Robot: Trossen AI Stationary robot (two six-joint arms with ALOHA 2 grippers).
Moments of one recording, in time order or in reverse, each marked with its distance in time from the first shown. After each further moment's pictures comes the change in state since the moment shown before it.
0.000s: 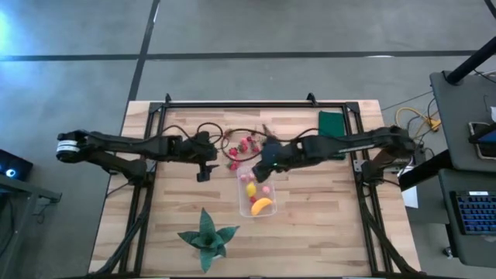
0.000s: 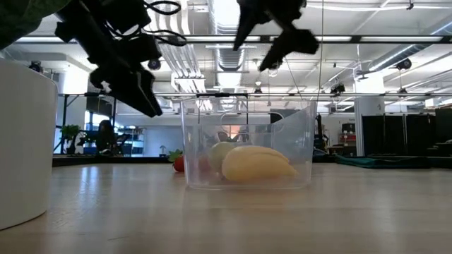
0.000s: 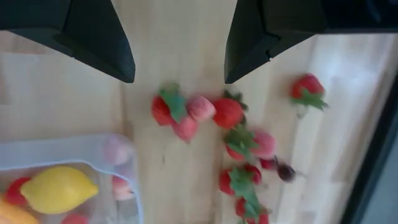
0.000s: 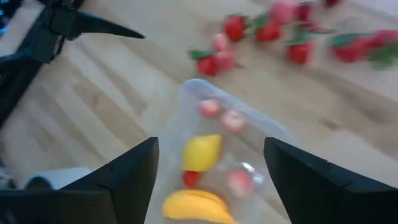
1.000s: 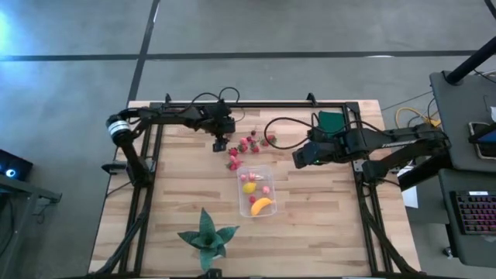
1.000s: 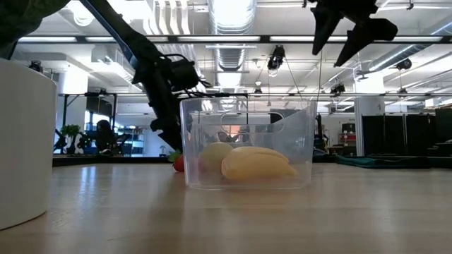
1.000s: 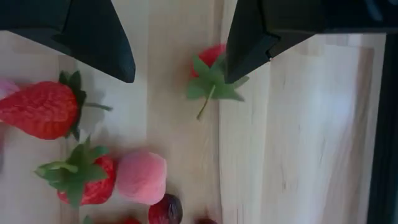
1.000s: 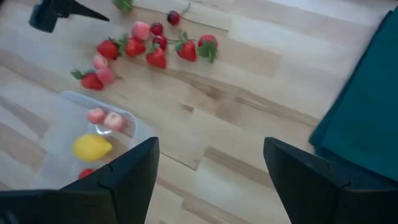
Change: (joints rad) left arm 0.434 0.575 0.369 -0.042 0.218 0.367; right arm 0.017 -0.394 -0.266 -0.311 0.217 0.202
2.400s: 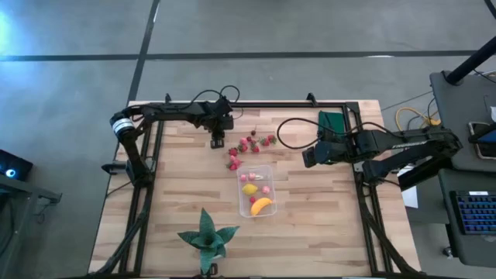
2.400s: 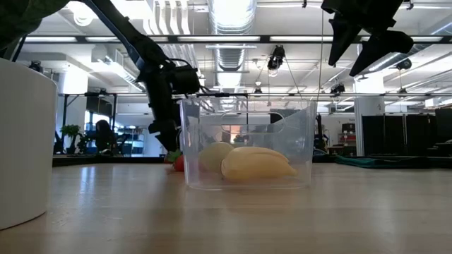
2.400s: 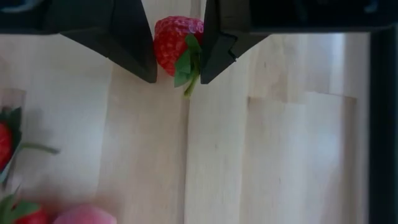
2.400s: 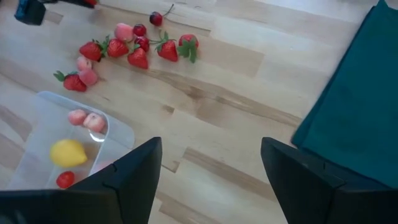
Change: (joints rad) left arm 0.034 0.040 0.072 -0.138 -0.103 -0.012; right arm -0.013 -0.161 -0.185 0.064 0.019 -0.017
